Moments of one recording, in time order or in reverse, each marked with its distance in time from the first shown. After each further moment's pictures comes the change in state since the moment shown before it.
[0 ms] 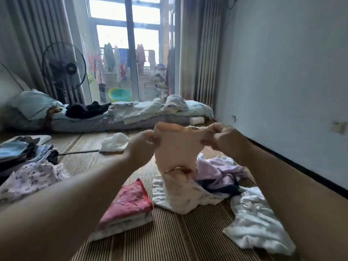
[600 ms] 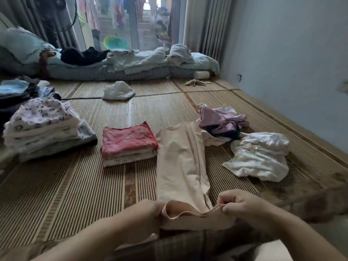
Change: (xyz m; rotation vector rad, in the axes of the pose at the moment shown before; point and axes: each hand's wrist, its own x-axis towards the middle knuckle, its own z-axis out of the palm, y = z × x) left_hand -0.270 -0.130 0.059 -0.028 -0.895 -0.080; right_hand -0.221 0.148 0.056 -0.204 -0.564 0.410
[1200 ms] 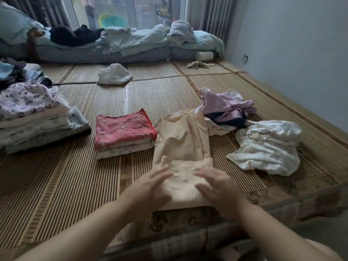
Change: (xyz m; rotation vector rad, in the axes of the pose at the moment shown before) left_hand 0.043 -0.030 -0.016 0.356 0.325 0.081; right_hand 0.077 0.027 0.024 -0.485 0.515 -0.429
